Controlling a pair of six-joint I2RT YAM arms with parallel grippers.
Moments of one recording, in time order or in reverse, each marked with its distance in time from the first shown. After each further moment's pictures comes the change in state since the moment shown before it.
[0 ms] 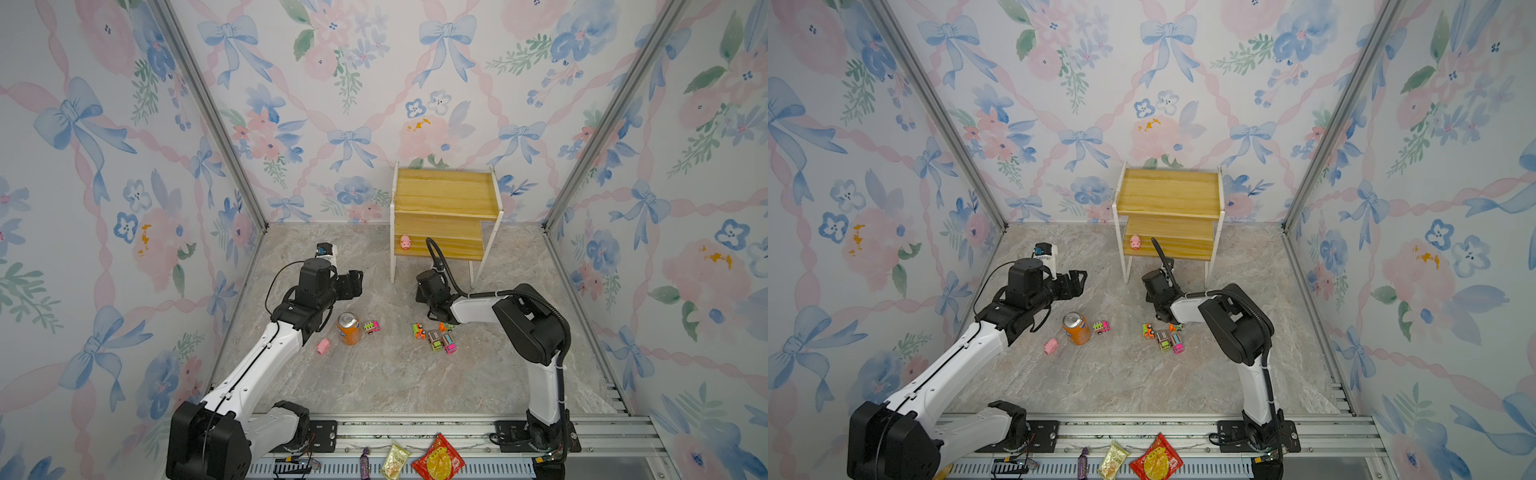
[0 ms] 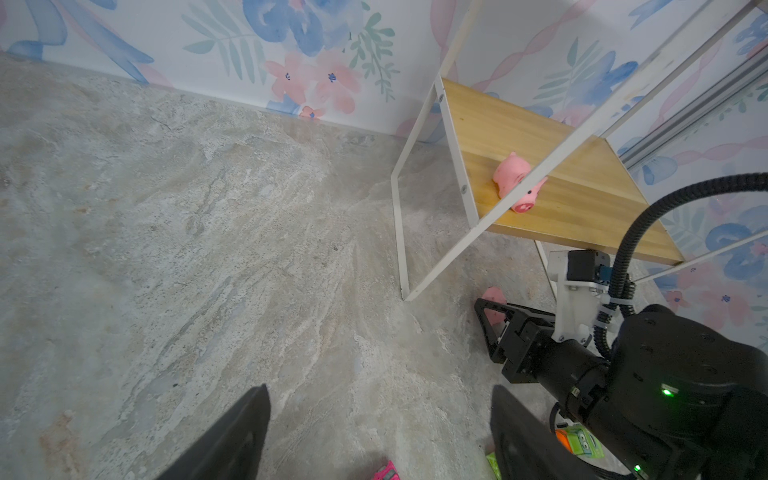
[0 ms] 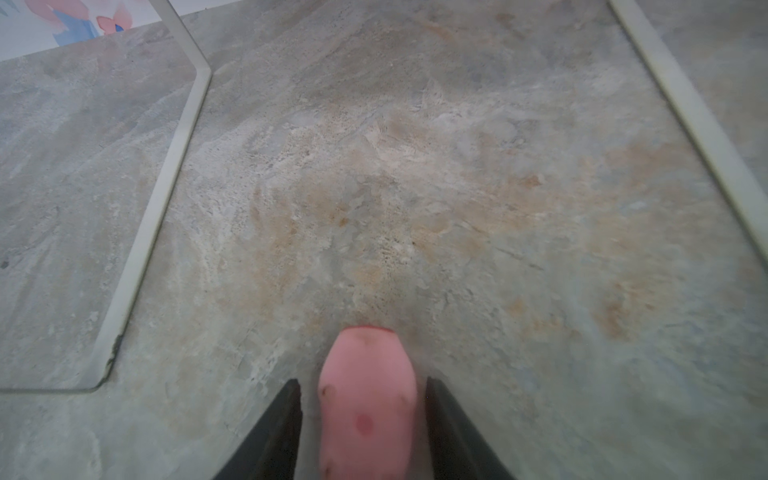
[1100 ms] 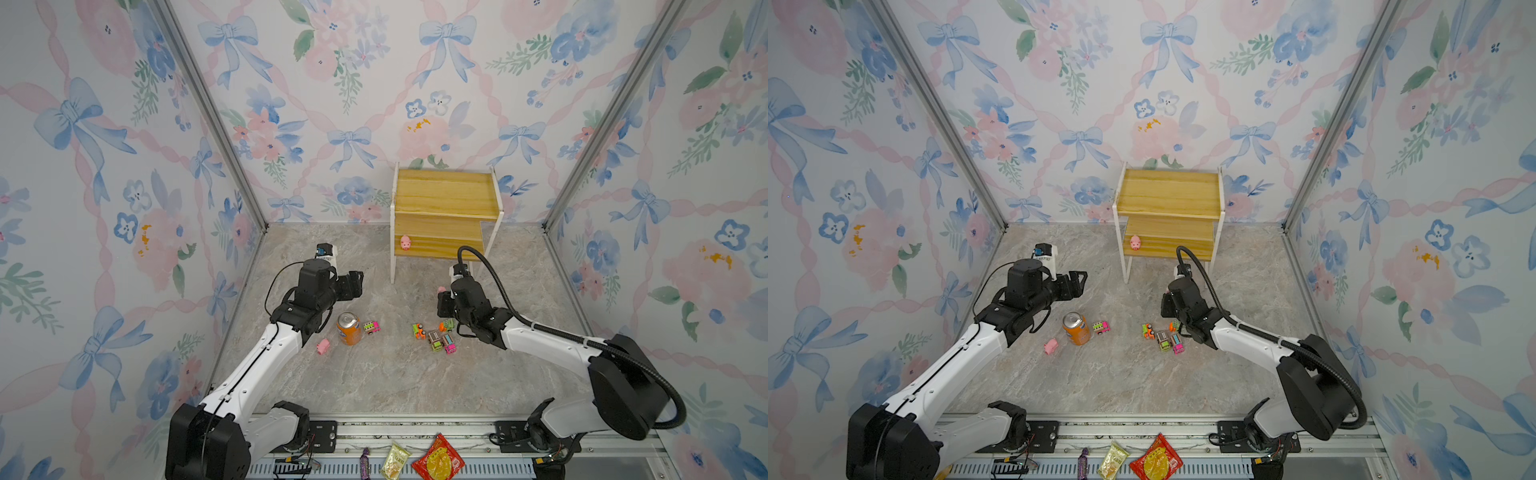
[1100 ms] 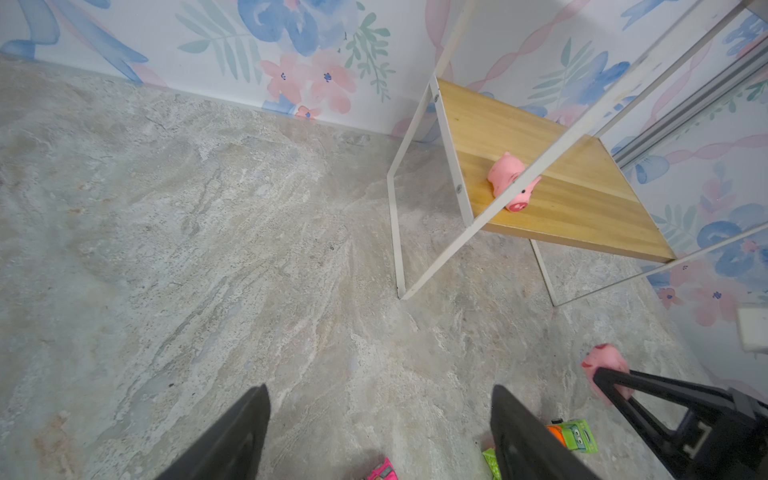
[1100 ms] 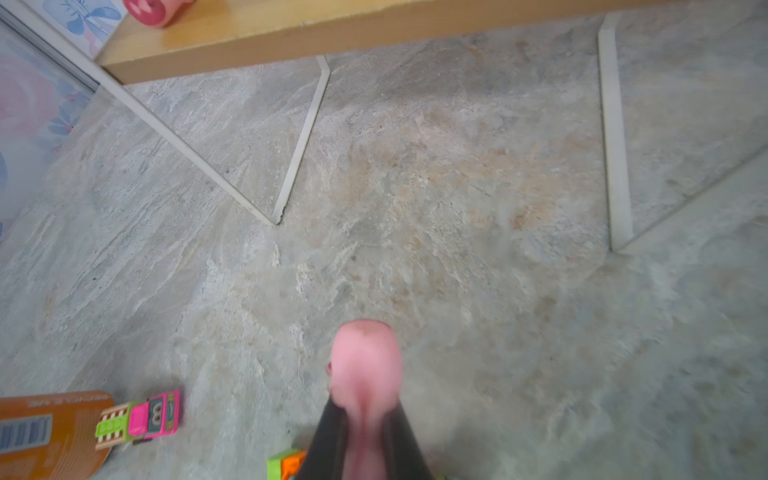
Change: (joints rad) left arm 0.000 -0.009 -0.004 0.000 0.014 0.000; right arm 0.014 -0.684 -0.372 -0.251 -0.253 -0.055
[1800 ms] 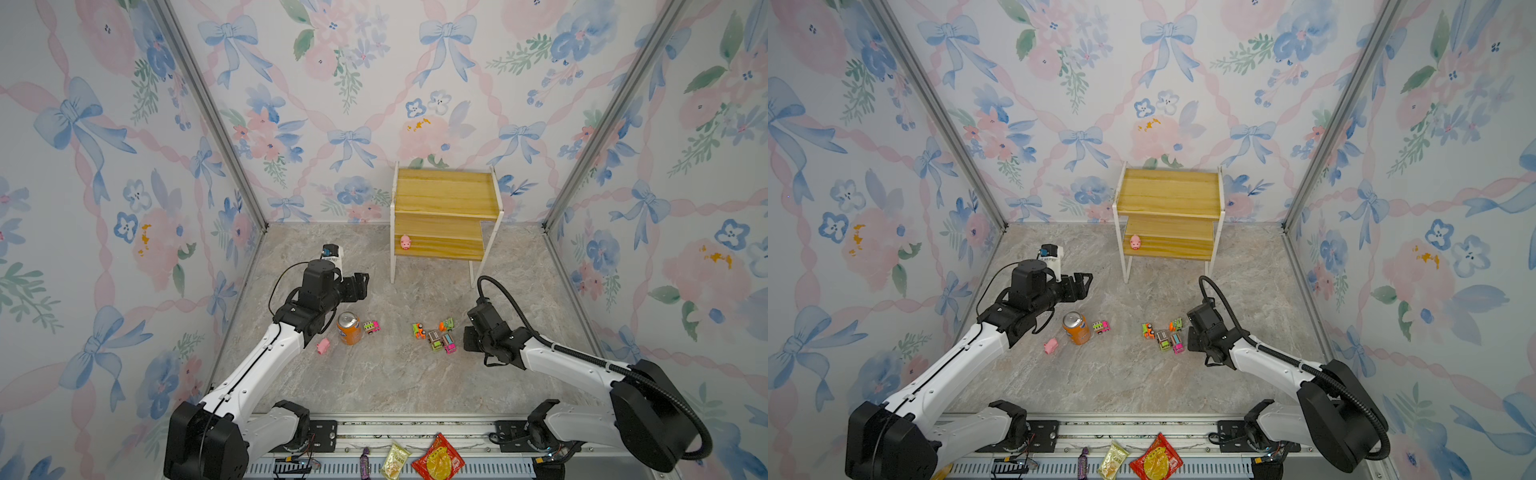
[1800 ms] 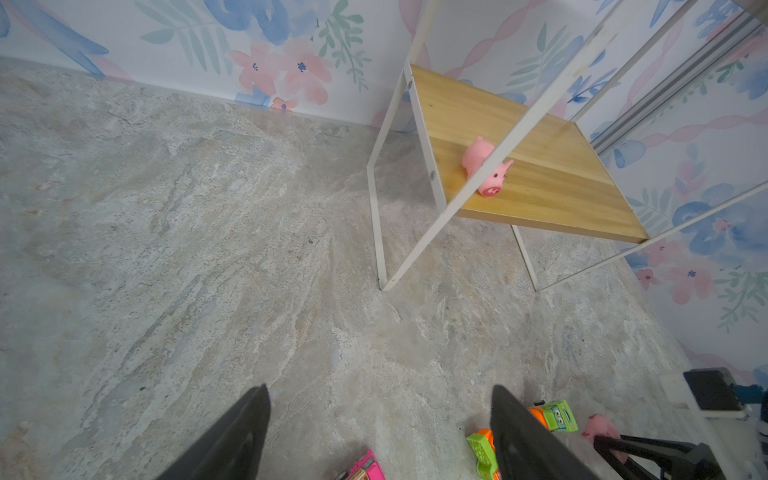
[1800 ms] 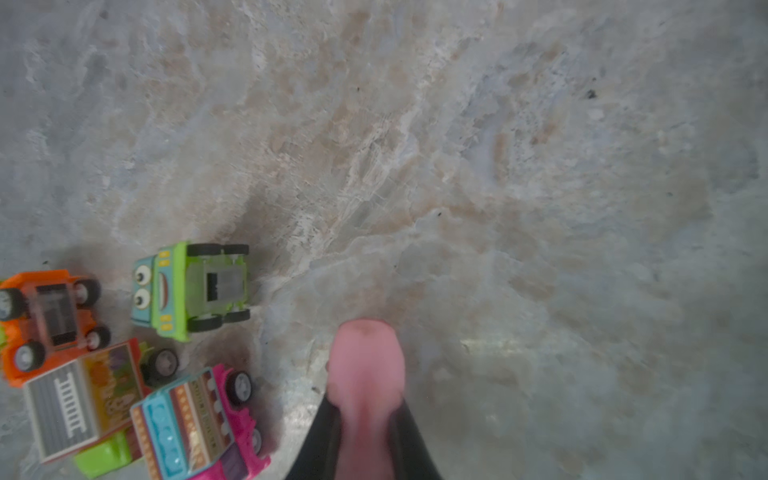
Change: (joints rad) left arm -0.039 0.000 0.000 0.000 0.011 0.000; right arm -0.076 -0.086 -0.198 -0.277 -0.010 0.064
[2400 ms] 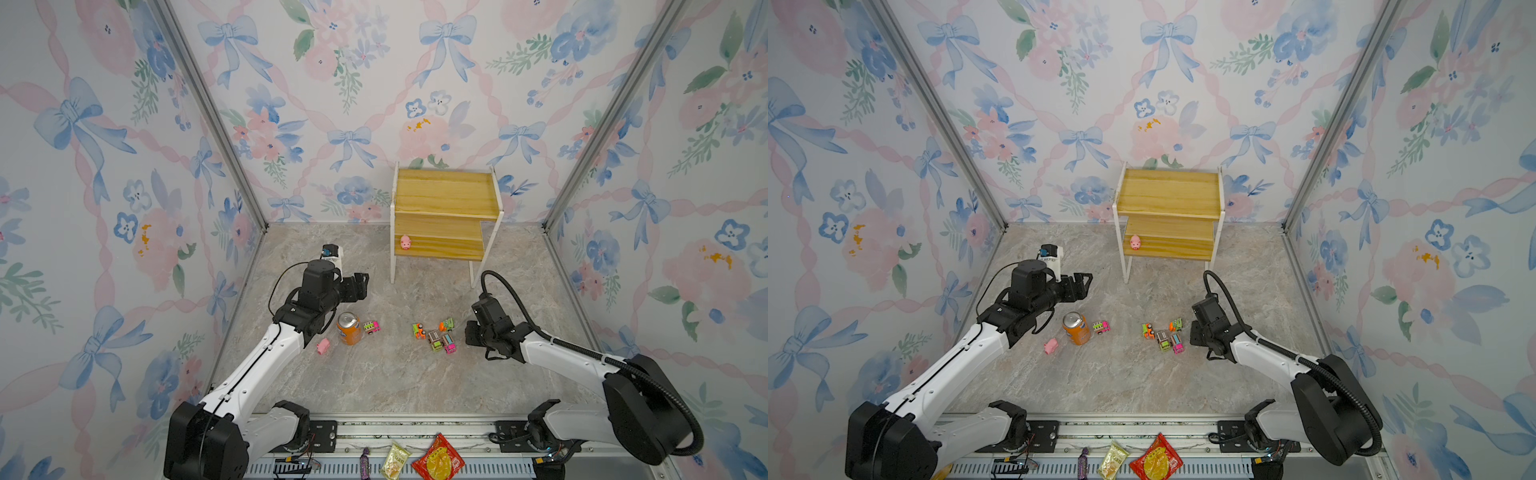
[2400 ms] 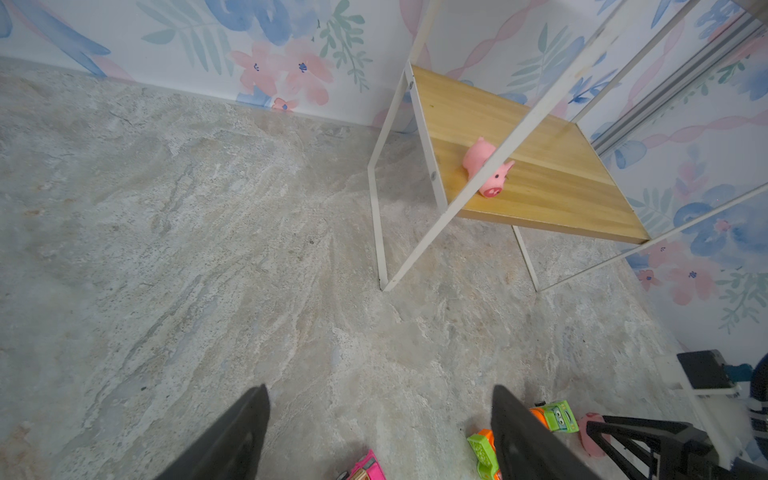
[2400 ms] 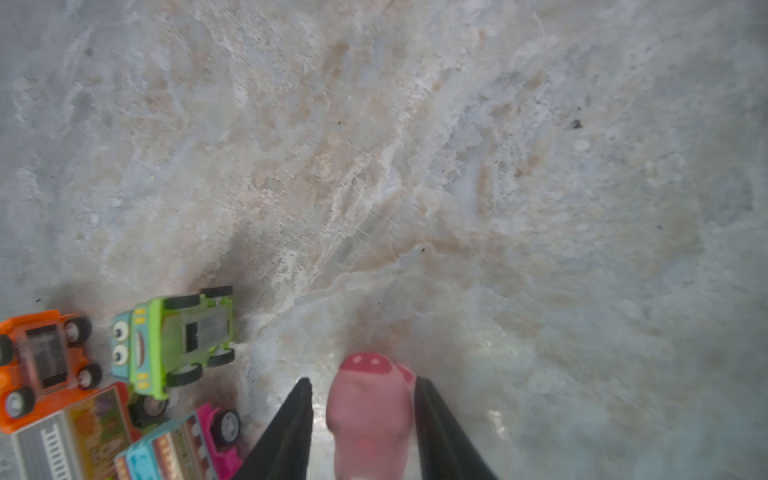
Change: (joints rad) left arm 0.000 0.000 0.000 0.000 0.000 0.000; right arm -0.071 0.013 0.032 0.031 -0.053 -0.041
